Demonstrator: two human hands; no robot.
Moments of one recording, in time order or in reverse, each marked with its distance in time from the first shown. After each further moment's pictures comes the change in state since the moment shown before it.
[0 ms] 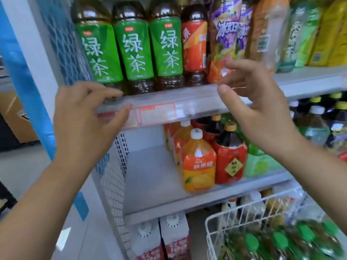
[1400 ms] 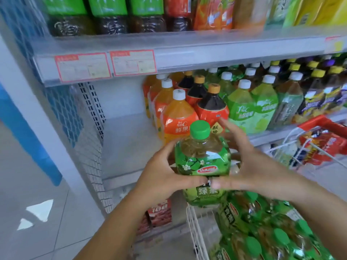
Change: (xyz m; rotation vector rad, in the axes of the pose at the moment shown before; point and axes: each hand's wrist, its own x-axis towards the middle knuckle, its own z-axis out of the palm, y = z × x) left_hand -0.147 0.114 0.071 -1.138 -0.805 -0.637; right_hand -0.134 0.004 -0.026 0.012 -0.678 0.736
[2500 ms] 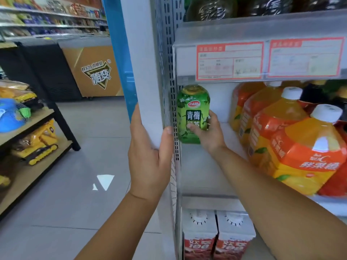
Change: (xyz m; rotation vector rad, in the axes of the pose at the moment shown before) left_hand -0.005 -0.037 -0.168 0.461 1.011 0.390; right_hand 0.333 -0.028 0.218 0.404 0.252 -0.155
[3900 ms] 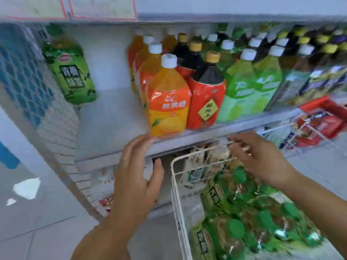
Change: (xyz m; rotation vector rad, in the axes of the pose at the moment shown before) left_hand -0.157 0.071 0.076 -0.034 -0.576 0.036; right_hand -0.249 -0.002 -0.329 -0.874 0.038 0.097
